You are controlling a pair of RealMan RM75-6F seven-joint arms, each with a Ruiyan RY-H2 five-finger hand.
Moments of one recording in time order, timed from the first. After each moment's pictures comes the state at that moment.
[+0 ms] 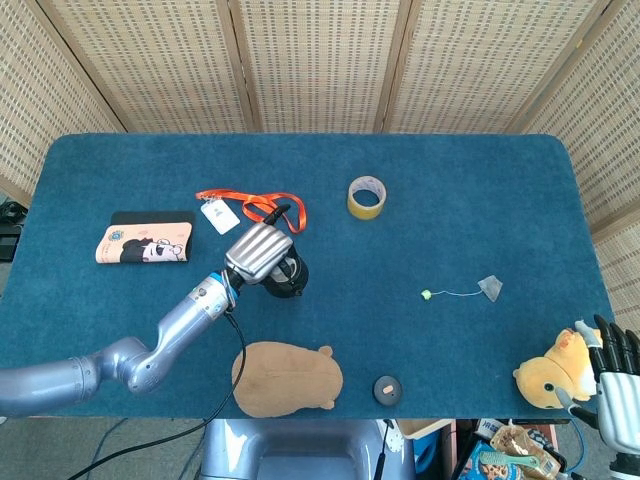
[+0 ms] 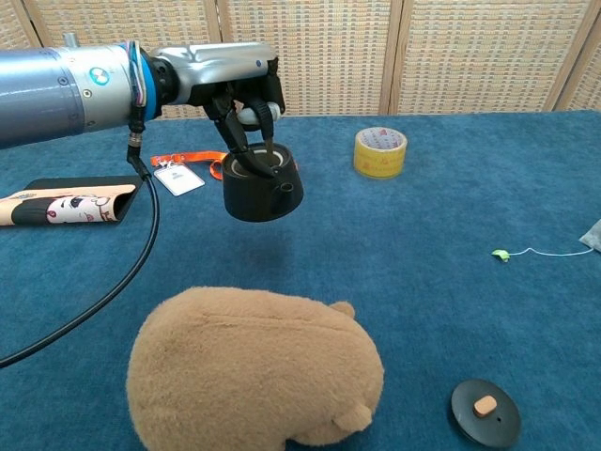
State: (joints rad) left arm -0.96 -1.47 -0.32 -1.55 1.12 0.76 0.33; right arm -0.10 -1.16 0.03 -1.65 -1.56 1.66 -0.12
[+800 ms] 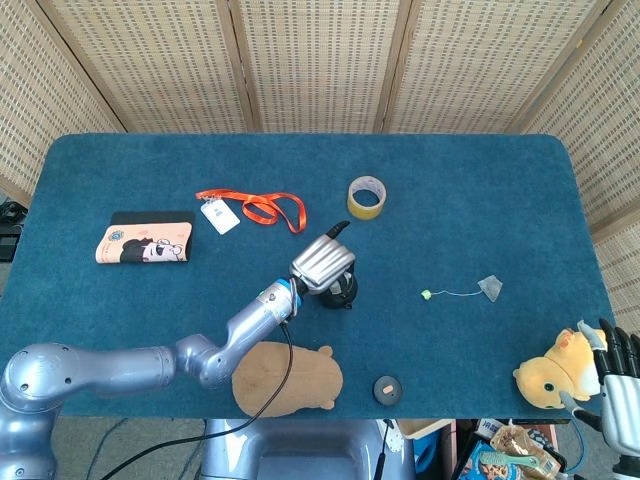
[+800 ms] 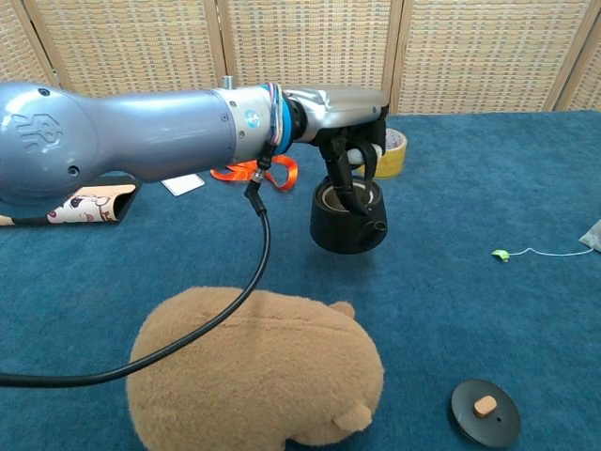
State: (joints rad) left arm -1.22 -1.72 -0.31 -1.34 0.93 0.71 0.46; right arm -0.11 -1.16 0.03 -1.64 -1.54 1.65 -0.11
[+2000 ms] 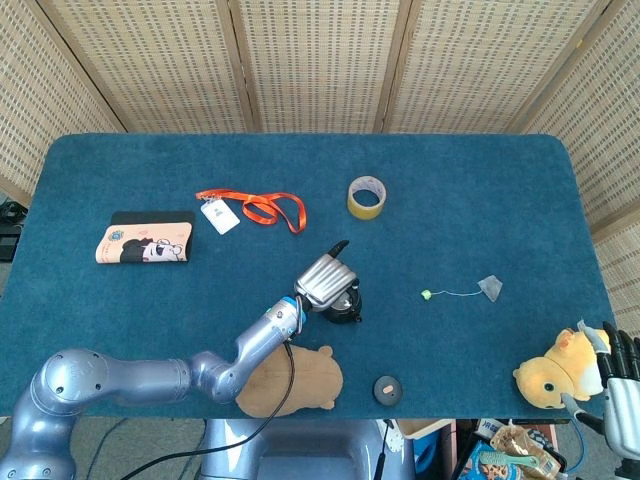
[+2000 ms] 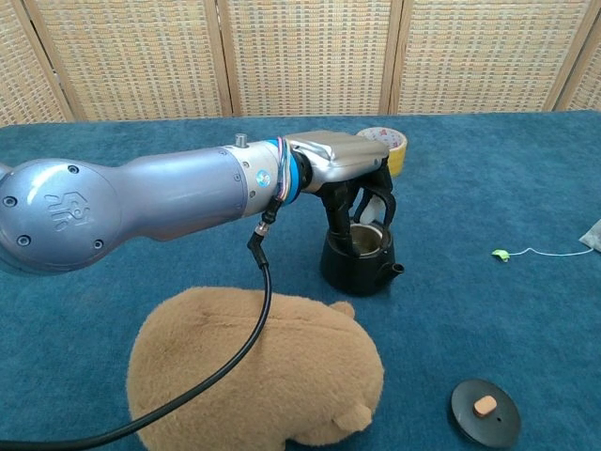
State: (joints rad) left arm -1.23 -1.81 -0.22 -1.29 0.88 0.78 0.50; right arm -0.12 -1.16 0.03 -1.63 -1.54 1.66 -0.10
